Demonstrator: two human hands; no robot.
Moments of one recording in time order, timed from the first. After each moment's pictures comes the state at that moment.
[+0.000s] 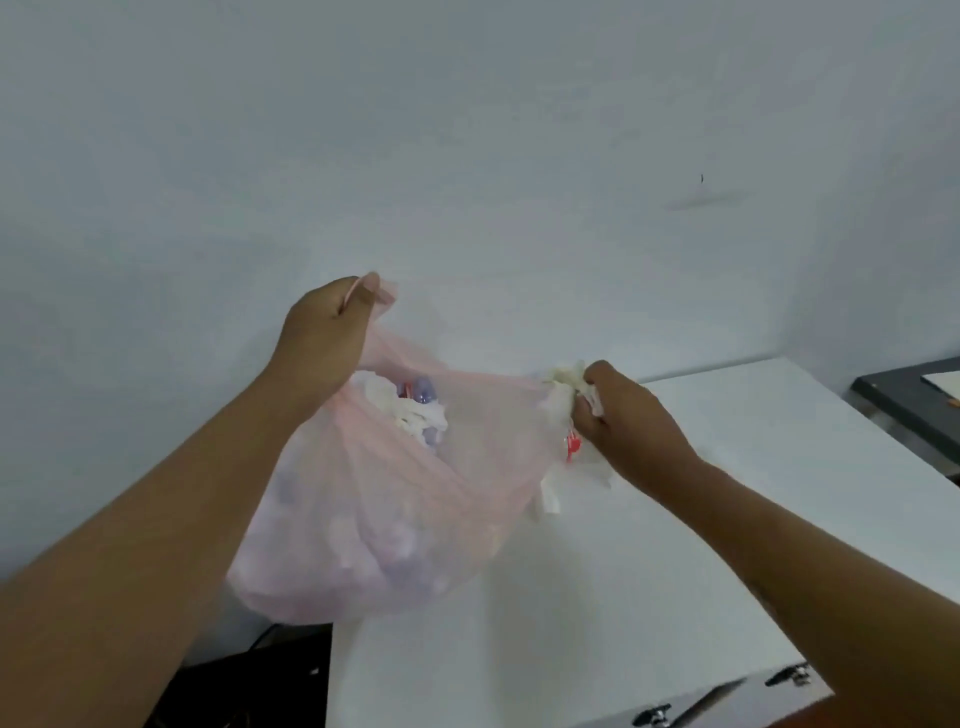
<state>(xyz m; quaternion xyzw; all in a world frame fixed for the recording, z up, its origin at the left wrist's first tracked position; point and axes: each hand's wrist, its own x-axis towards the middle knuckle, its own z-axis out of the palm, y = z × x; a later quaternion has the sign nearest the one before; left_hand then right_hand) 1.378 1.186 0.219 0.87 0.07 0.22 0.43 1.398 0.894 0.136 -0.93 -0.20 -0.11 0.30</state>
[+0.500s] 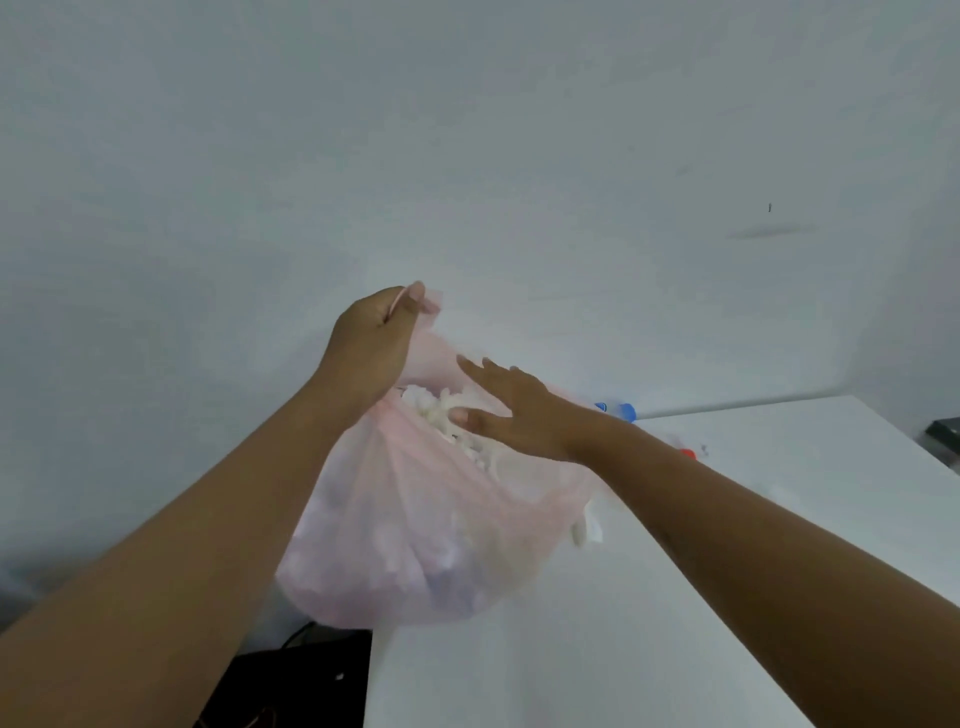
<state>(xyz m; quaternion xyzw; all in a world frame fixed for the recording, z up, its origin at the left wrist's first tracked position) 1.370 1.201 0.232 0.87 0.07 0.23 0.44 1.422 1.012 0.170 -0.86 -0.35 0.18 0.32</state>
